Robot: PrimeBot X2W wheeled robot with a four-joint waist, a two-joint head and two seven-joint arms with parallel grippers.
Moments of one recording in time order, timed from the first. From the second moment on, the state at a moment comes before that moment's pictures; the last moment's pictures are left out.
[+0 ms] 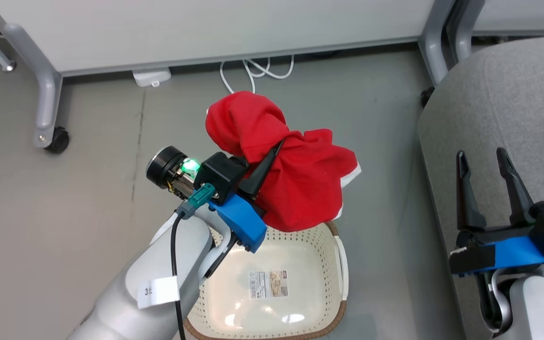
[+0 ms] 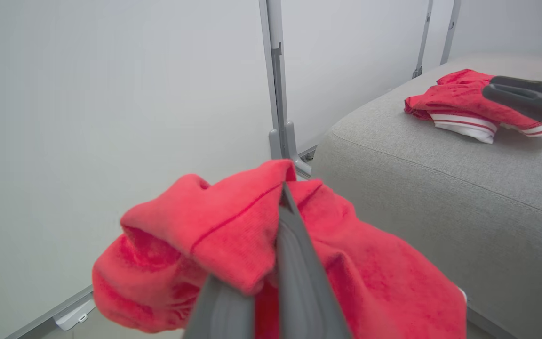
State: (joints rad) left arm -0.68 0.17 -0.77 0.56 -0.40 -0.13 -0.26; right arm -0.24 -0.06 -0.10 0.17 0.08 0.13 -0.26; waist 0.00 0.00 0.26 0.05
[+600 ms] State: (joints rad) left arm -0.72 0.16 -0.79 0.50 -0.39 -0.13 -0.26; right arm -0.16 -0.05 -0.12 0.19 0.09 0.13 -0.26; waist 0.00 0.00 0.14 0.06
